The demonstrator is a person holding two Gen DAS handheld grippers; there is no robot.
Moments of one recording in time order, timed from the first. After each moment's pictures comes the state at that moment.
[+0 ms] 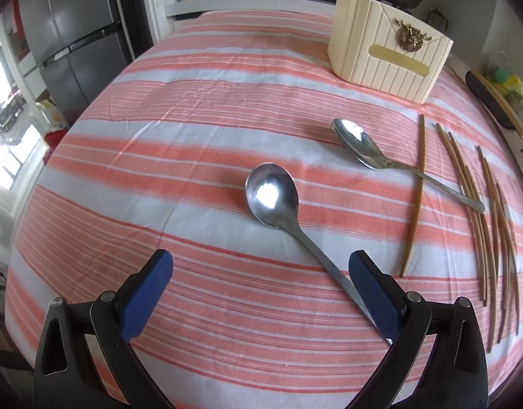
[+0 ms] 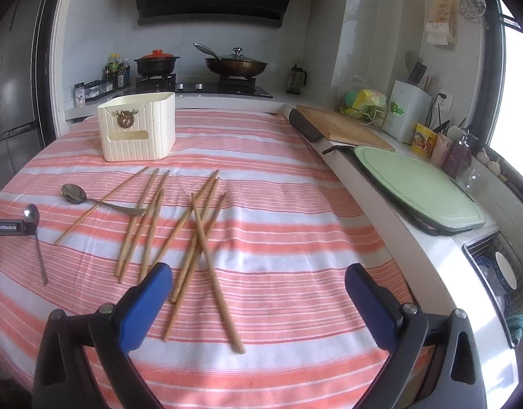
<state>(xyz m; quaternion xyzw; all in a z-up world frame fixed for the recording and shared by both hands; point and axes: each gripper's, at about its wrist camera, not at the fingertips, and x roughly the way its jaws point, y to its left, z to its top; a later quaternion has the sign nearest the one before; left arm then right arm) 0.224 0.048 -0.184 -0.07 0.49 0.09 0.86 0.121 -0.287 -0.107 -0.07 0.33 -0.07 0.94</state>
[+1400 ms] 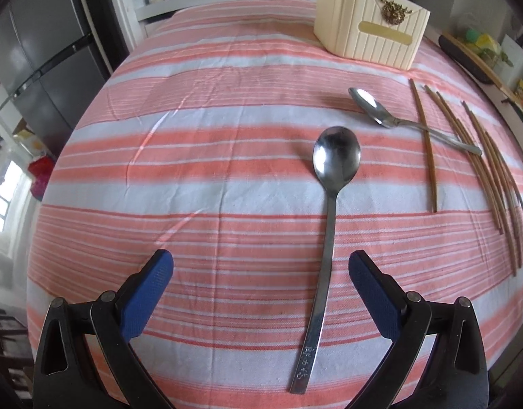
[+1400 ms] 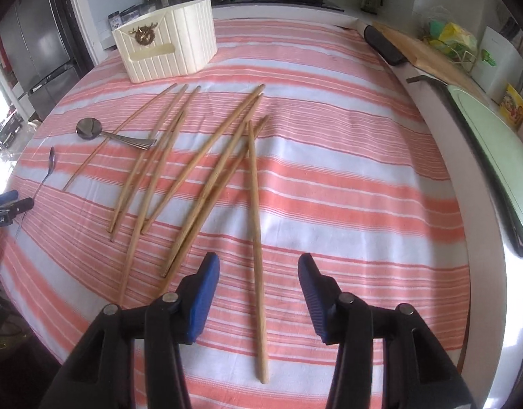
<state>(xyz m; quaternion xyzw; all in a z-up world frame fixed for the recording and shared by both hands) 0.206 0.097 -0.181 -0.01 0.51 0.01 0.86 0.205 -0.311 -0.148 -0.06 0.53 0.09 0.84</state>
